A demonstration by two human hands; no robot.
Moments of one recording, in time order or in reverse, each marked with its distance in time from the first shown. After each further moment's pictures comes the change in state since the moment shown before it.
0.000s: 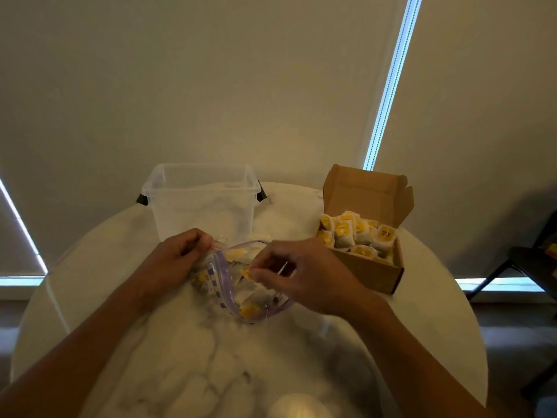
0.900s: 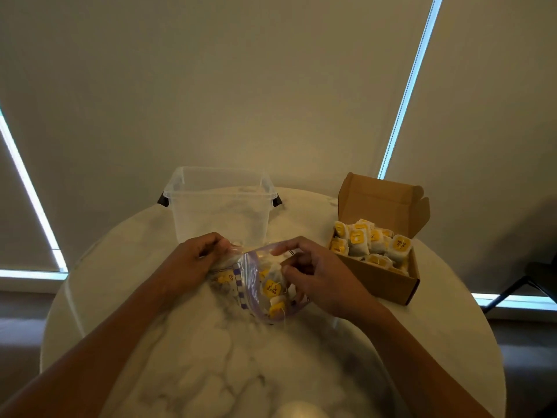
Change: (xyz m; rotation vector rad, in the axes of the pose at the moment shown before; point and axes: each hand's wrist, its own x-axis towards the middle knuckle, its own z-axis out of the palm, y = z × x) left_hand 0.000 0.006 -0.002 0.079 -0.002 0.005; right_hand 0.003 0.009 0.009 0.344 0.074 0.313
